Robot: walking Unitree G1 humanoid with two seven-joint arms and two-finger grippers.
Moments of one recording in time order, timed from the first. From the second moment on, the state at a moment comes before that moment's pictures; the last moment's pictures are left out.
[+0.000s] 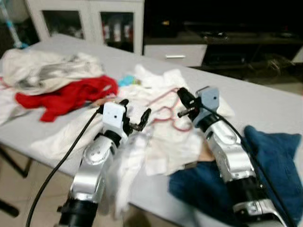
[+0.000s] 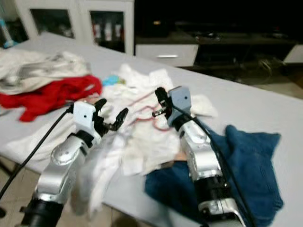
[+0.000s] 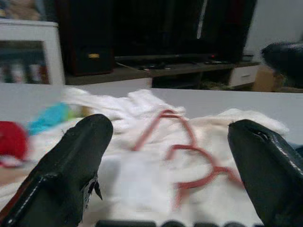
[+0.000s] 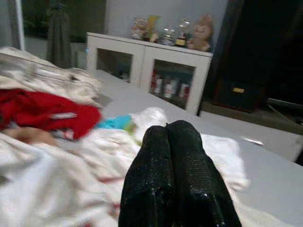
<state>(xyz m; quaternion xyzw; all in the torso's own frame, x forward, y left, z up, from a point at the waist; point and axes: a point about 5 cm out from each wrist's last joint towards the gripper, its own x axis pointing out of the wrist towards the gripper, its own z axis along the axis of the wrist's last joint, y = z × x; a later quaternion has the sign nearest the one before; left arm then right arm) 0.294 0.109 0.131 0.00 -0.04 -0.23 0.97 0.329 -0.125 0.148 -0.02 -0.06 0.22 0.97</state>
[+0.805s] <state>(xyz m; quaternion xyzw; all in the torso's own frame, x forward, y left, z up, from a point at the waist) 0.290 0.105 0.126 0.00 -0.03 -0.24 0.97 0.328 -0.129 0.143 -0.03 -0.05 0.22 0.97</state>
